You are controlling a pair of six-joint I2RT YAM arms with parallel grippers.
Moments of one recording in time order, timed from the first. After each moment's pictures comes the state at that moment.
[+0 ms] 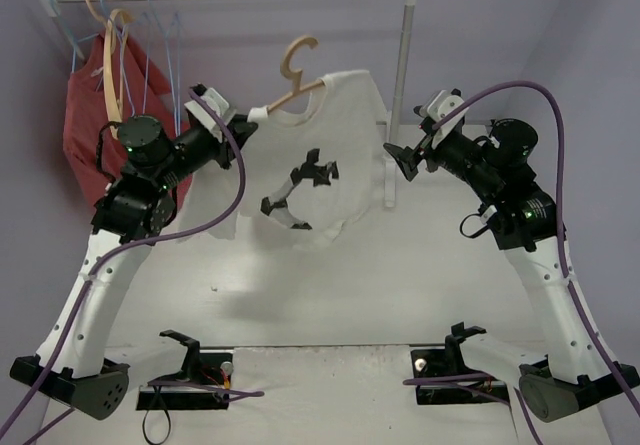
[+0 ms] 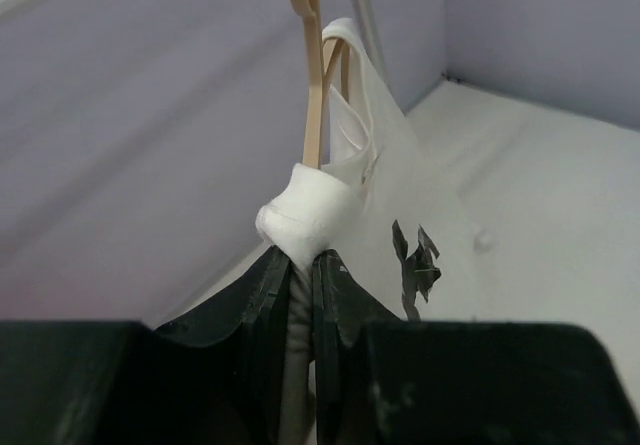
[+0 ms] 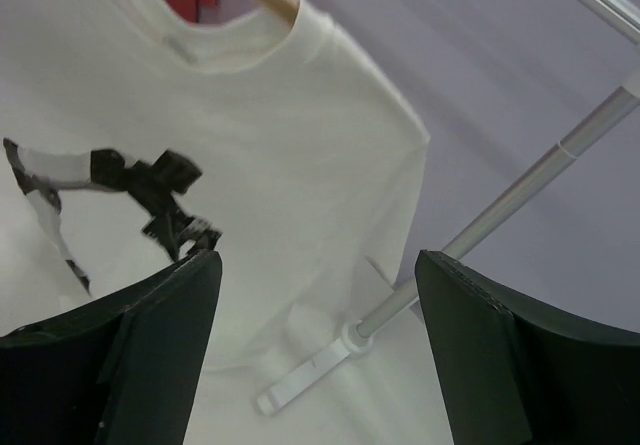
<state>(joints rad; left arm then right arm) -0.34 1.12 1.44 -0.32 0.46 0.25 0.31 1.09 1.41 -0.36 -0.45 -0.44</state>
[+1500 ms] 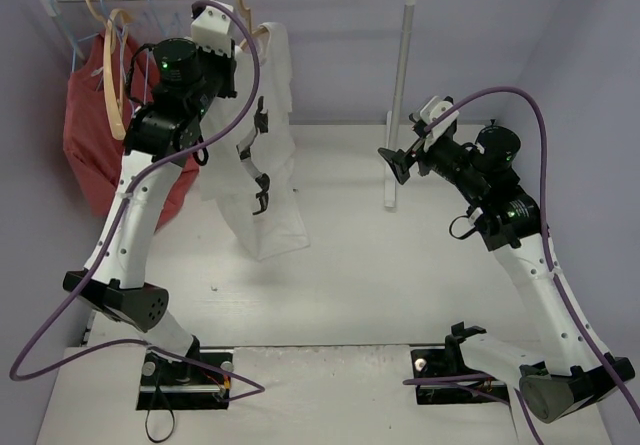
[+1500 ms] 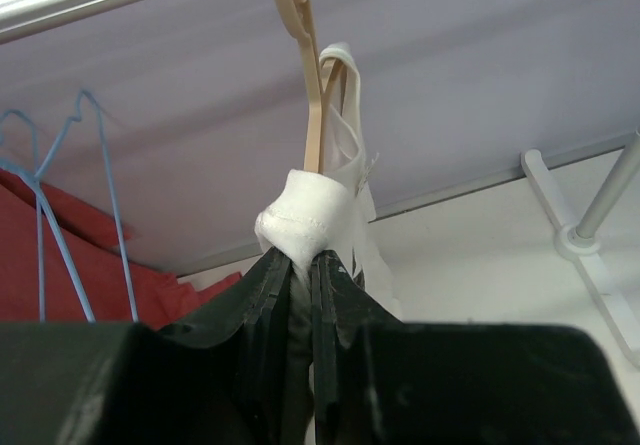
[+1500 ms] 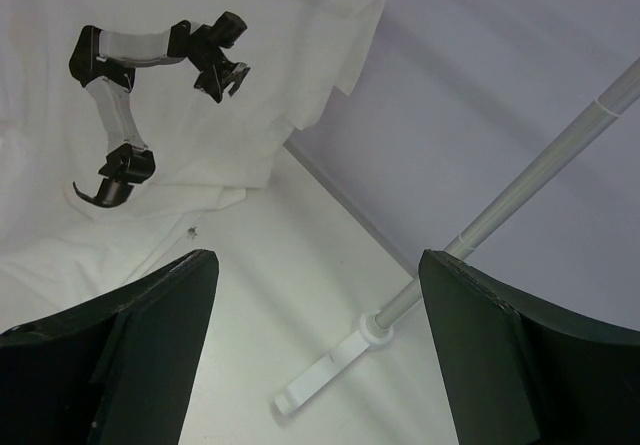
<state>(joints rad) -0.34 1.59 2.07 -0.55 -0.09 0.13 0.31 1.08 1.28 -0.23 -0.42 -0.39</state>
